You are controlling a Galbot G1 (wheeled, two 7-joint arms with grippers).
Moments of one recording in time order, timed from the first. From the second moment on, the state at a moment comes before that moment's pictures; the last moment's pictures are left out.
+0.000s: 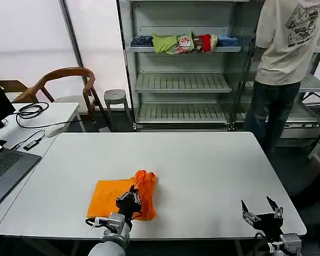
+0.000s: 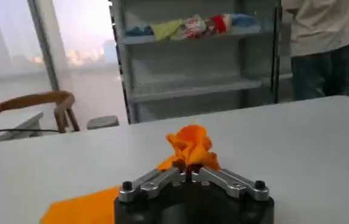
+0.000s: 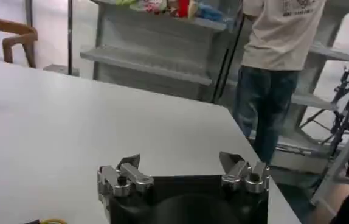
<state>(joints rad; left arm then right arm) 1.31 -1.24 -0.10 -2.03 -0.20 0.37 -0.36 -1.70 1.20 0.74 2.19 0.22 -0.33 0.03</state>
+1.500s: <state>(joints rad) 1.38 -1.12 -0.35 -2.06 -0.45 0.44 -0.44 -1.66 1.21 0.71 2.21 0.22 -0.33 0.02</state>
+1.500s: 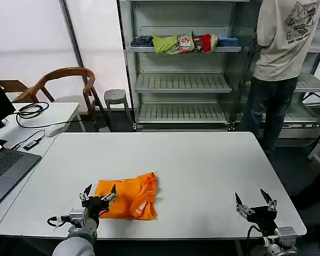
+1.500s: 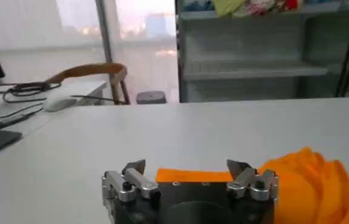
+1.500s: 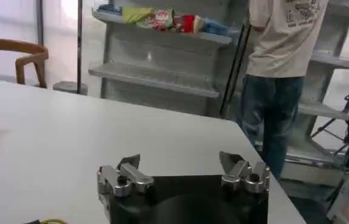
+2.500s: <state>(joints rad) 1.36 -1.12 -0.38 -1.89 -0.53 0.36 -0.37 -1.65 1.21 0.71 2.21 0.22 -0.33 0.02</state>
